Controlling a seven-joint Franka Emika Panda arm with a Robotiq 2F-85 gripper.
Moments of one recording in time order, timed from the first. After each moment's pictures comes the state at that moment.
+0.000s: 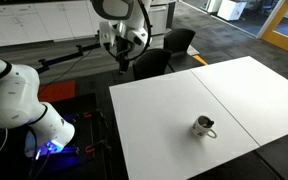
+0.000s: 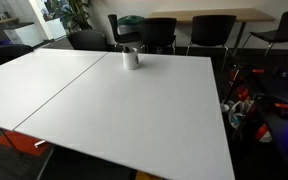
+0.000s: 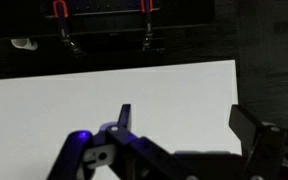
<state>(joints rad) 0.04 -0.33 0.02 -2.30 0.16 1.71 0.10</state>
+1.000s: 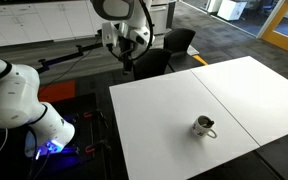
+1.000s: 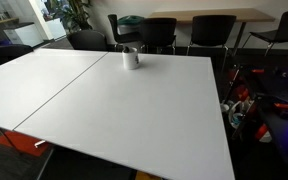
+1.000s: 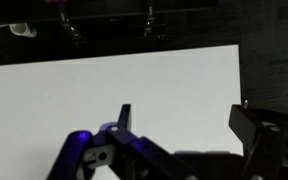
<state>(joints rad) 0.03 -0.32 0.02 -2.30 0.15 1.78 0.10</state>
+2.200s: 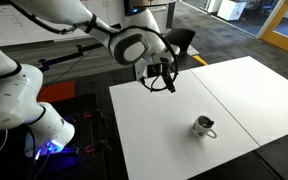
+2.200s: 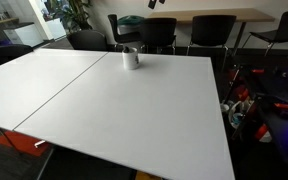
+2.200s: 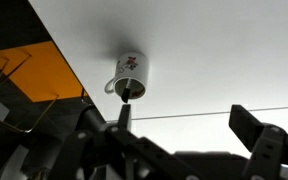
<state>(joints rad) -0.14 -0.10 0.01 -2.42 -0.31 2.79 0.36</state>
